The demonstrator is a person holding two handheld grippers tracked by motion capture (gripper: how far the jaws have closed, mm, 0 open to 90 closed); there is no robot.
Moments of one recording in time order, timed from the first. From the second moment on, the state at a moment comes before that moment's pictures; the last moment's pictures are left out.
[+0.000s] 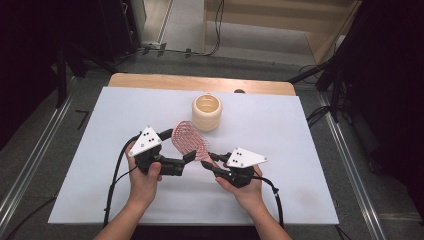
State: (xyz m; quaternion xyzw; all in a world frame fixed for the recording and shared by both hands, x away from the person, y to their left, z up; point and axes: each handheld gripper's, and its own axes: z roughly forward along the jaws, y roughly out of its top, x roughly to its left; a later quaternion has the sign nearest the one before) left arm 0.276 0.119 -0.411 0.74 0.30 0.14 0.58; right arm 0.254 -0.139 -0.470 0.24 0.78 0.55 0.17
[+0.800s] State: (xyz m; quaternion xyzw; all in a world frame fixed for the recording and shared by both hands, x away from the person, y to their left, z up) left arm 0.276 0.106 -0.409 0.73 0.34 0.11 0.58; right arm 0.251 -0.134 -0.471 0.25 0.78 0.55 0.19
